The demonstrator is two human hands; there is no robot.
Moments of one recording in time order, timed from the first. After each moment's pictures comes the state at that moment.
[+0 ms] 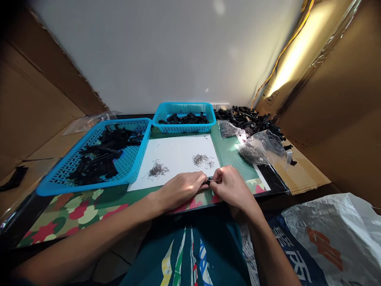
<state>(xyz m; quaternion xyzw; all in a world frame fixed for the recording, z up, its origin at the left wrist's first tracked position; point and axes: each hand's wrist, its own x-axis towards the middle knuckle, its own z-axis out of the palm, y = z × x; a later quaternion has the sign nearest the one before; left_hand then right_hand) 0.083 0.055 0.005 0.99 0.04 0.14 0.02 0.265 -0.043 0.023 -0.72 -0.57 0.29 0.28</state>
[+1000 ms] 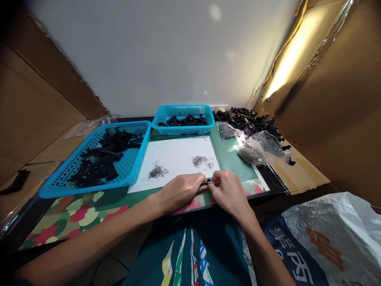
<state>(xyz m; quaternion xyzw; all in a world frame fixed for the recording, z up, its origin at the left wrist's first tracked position) 0.083 0.055 0.002 0.99 0.05 0.16 0.04 0.250 -0.051 0.018 -0.74 -0.56 0.23 0.31</state>
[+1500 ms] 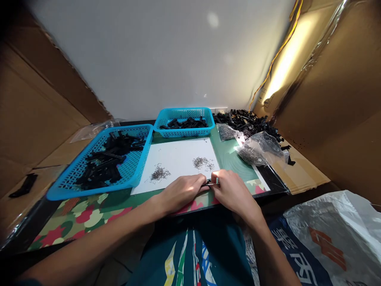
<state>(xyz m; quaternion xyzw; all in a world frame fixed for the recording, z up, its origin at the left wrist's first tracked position) 0.081 0.055 0.003 0.98 0.06 0.16 0.05 0.257 -0.051 0.035 -0.73 -0.63 0.20 0.20</state>
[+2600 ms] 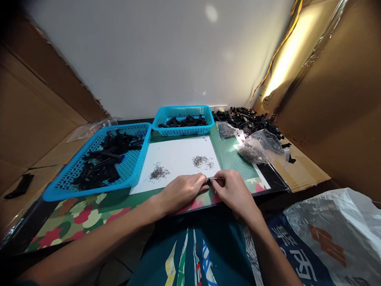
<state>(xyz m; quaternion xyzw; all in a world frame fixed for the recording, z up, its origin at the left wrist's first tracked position) 0.081 0.053 0.006 0.99 0.05 0.15 0.01 0.259 -0.056 0.017 -0.71 -0.58 0.22 0.33</state>
